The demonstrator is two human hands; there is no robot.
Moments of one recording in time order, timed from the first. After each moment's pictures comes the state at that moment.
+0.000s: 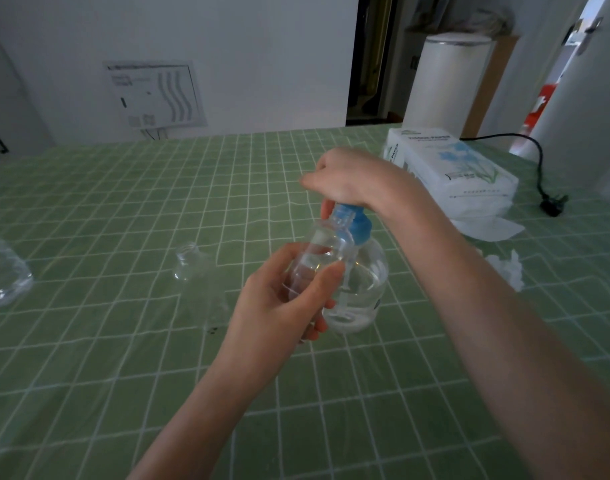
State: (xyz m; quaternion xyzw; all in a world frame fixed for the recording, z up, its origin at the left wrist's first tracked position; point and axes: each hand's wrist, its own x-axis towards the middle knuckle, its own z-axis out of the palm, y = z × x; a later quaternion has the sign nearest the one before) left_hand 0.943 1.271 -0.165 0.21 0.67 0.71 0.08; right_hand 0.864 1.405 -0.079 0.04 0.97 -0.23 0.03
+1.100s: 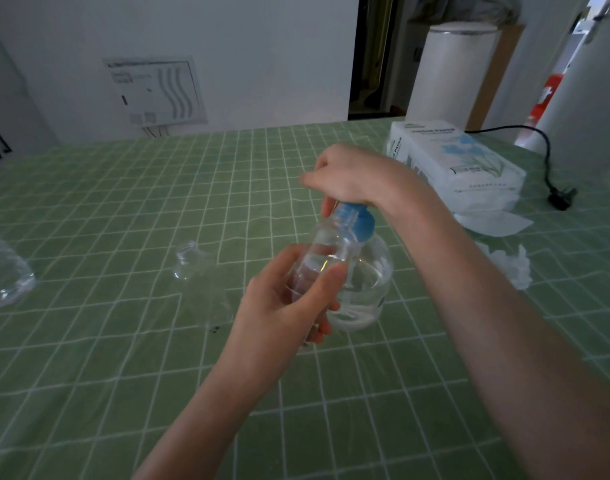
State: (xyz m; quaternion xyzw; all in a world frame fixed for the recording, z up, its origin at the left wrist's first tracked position) left_hand 0.944 1.272 -0.165 0.20 0.67 0.71 0.10; right_hand 0.865 1.405 -0.080 0.03 0.97 -0.24 0.02
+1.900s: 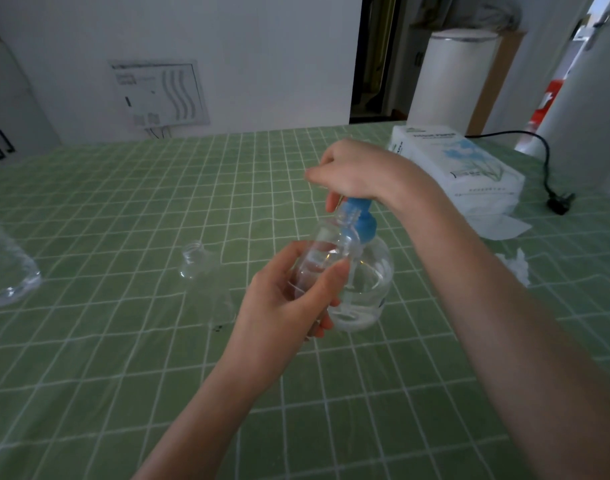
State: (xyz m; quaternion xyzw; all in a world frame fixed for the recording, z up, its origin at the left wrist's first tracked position) left_hand 0.943 1.271 -0.165 0.21 0.68 0.70 0.08; right_hand 0.865 1.407 -0.075 0.04 0.97 -0.25 0.01
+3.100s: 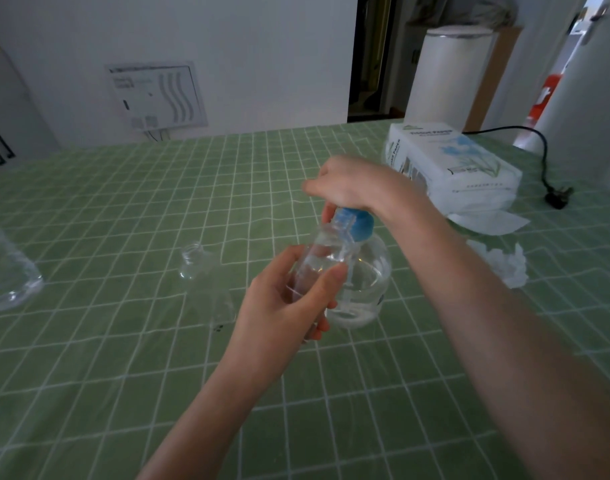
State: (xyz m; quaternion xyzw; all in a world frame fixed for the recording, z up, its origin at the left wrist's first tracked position) left_hand 0.944 1.271 -0.168 0.20 0.68 0.70 0.08; right_hand 0.866 1.405 -0.085 0.05 0.97 -0.25 0.05
